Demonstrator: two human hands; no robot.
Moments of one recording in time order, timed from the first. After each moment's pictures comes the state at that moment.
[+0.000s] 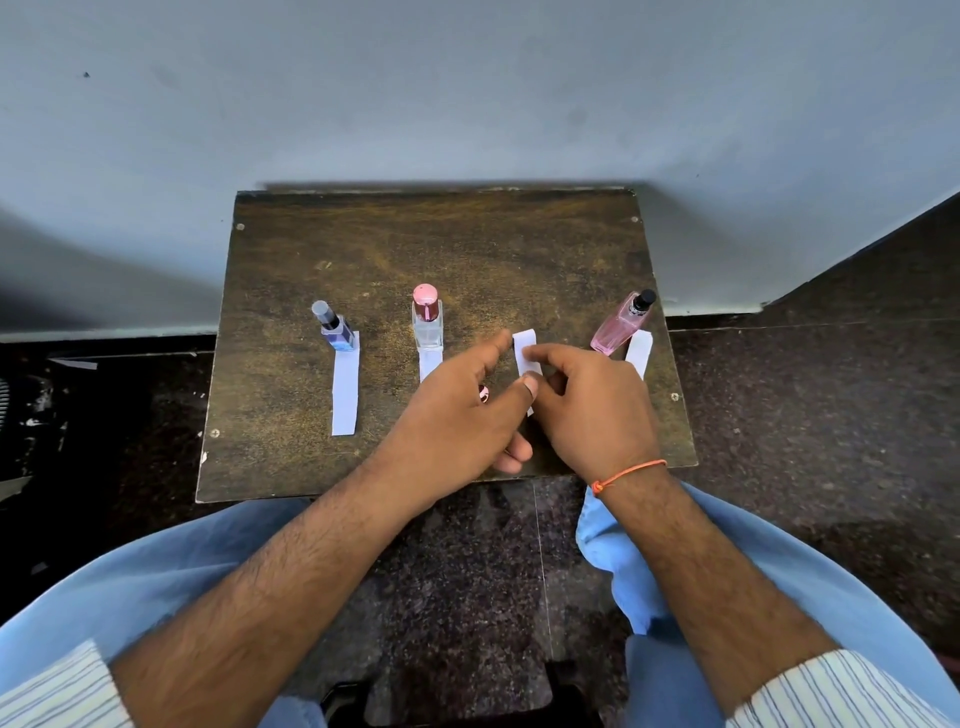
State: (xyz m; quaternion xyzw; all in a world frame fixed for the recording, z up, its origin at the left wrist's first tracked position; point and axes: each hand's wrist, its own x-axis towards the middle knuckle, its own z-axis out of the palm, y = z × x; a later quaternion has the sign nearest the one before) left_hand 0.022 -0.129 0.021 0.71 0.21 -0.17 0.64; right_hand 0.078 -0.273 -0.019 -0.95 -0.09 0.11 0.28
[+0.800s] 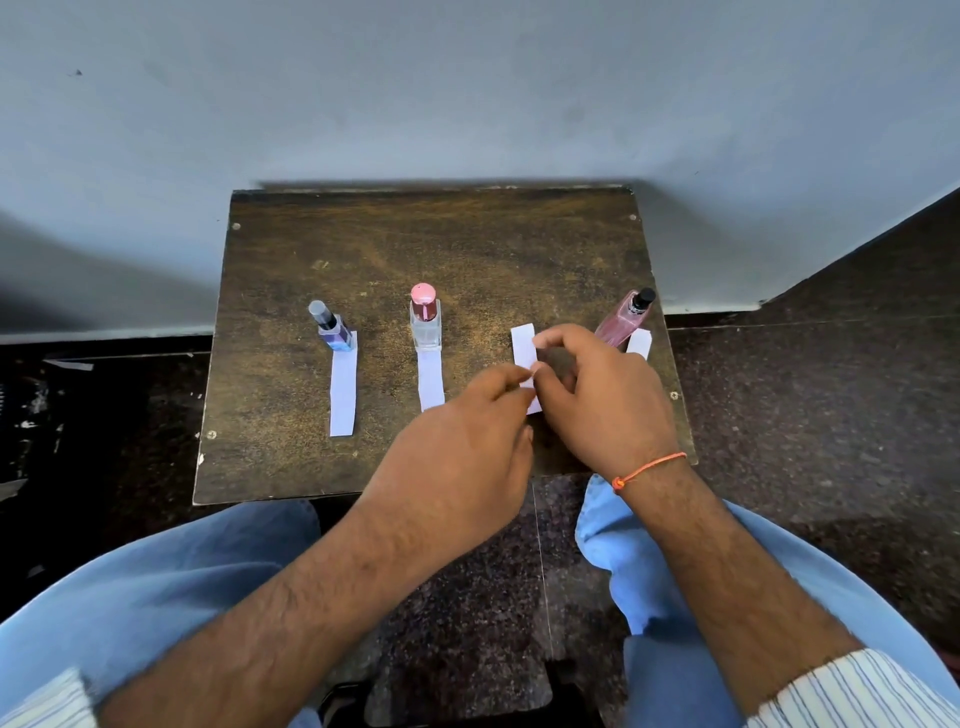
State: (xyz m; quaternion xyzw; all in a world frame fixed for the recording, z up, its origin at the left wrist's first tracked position) left_hand -0.004 -0.130 0.021 0.96 -0.03 -0.10 0.26; right_hand 0.085 -0.283 -0.015 -0.95 -0.10 0.10 0.26
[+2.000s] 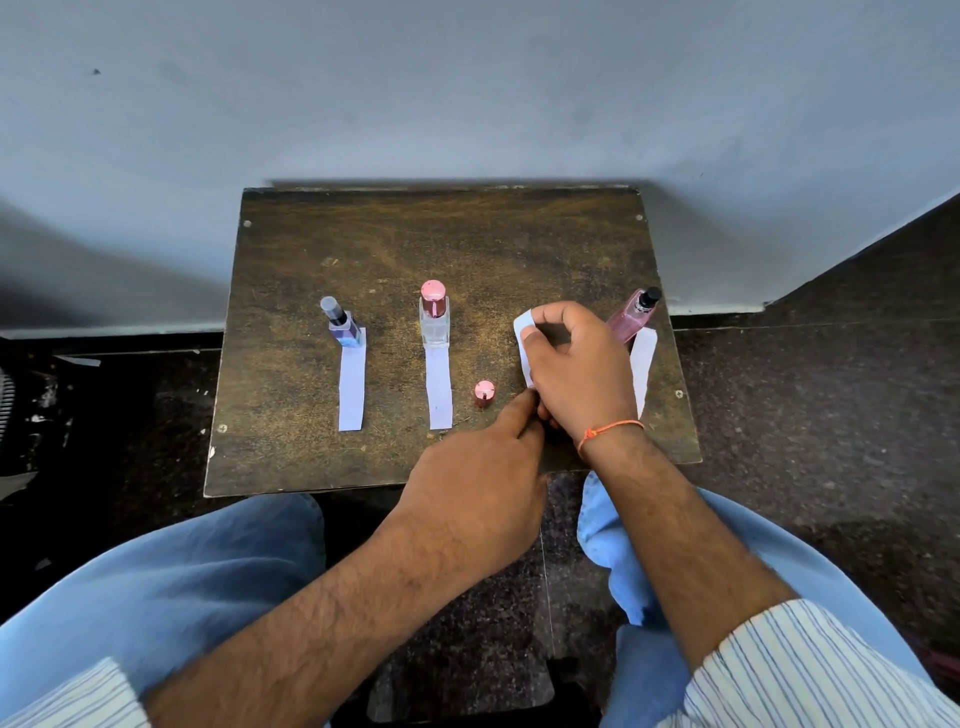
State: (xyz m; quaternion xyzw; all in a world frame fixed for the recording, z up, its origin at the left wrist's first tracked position) left_hand -0.014 -0.150 0.008 0.96 -0.04 -0.22 0.15; right_hand 0.099 -0.250 -0.040 -0.88 0.02 0.11 0.47
